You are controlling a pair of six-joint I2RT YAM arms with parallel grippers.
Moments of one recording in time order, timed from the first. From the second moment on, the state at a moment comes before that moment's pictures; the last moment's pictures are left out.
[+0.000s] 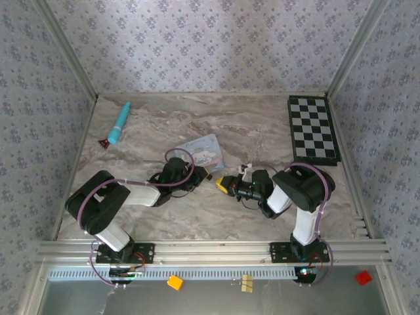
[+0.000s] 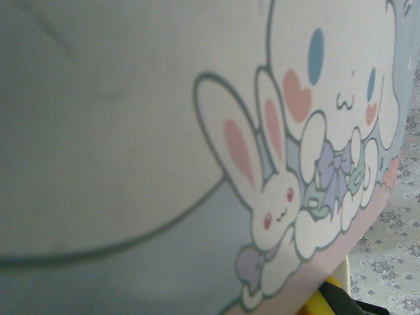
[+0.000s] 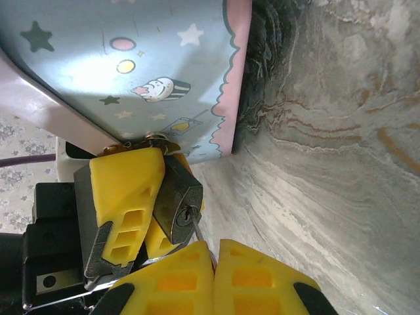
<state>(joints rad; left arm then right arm) -0.72 1.59 0.51 0.59 0.23 -1.35 0.62 1.85 0.29 1.30 -0.52 1.47</state>
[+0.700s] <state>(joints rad) -0.72 1.59 0.50 0.60 0.23 -1.36 0.62 1.83 0.29 1.29 -0.53 1.47</state>
